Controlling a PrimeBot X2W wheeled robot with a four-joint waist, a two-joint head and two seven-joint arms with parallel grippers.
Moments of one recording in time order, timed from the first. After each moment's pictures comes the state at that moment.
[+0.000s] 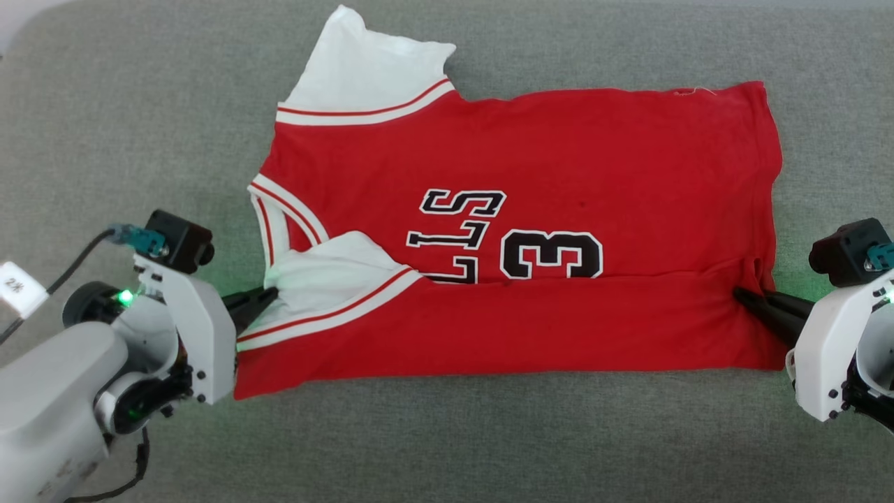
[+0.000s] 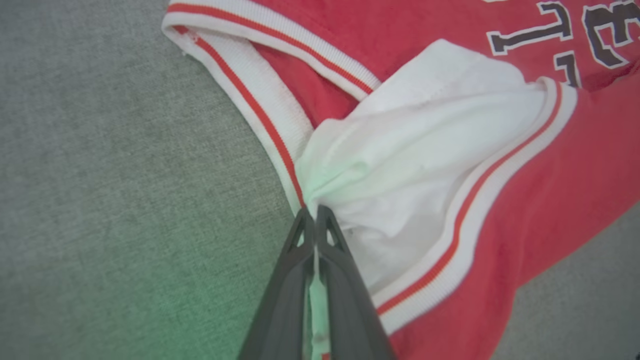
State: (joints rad) left arm -0.86 0.88 -1.14 0.30 -1.24 -0.06 0.19; right arm -0.50 -0.75 0.59 0.14 0.80 0.13 0.39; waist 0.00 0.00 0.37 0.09
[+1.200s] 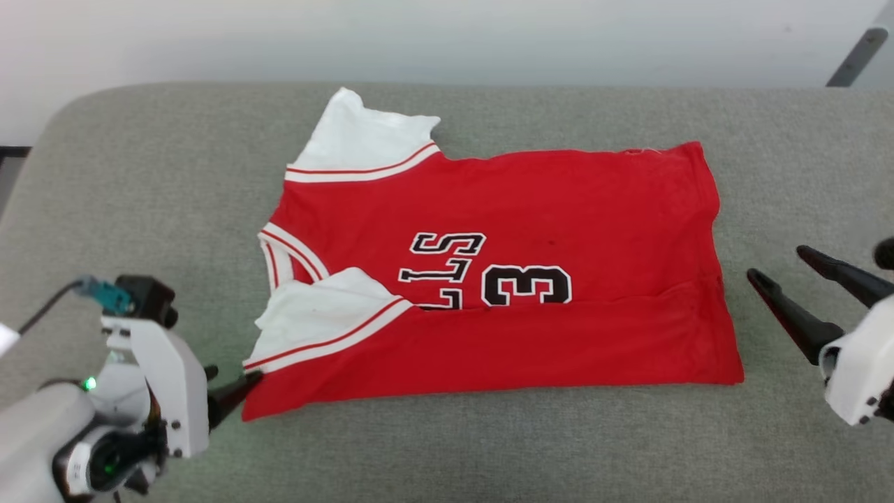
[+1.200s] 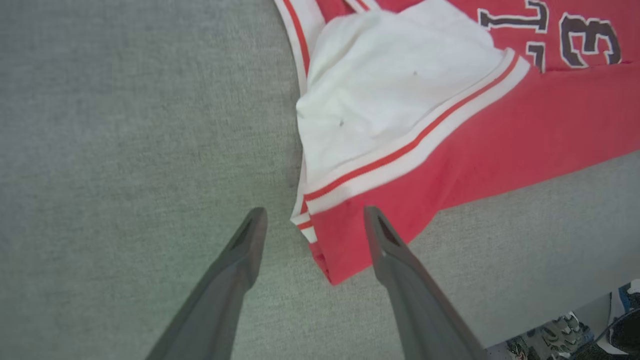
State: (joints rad) left arm -0.72 0.99 -1.11 0.15 -1.46 0.12 0.32; right arm -0.33 -0.70 0.31 -0.04 0.71 0.13 0.36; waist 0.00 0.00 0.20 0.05
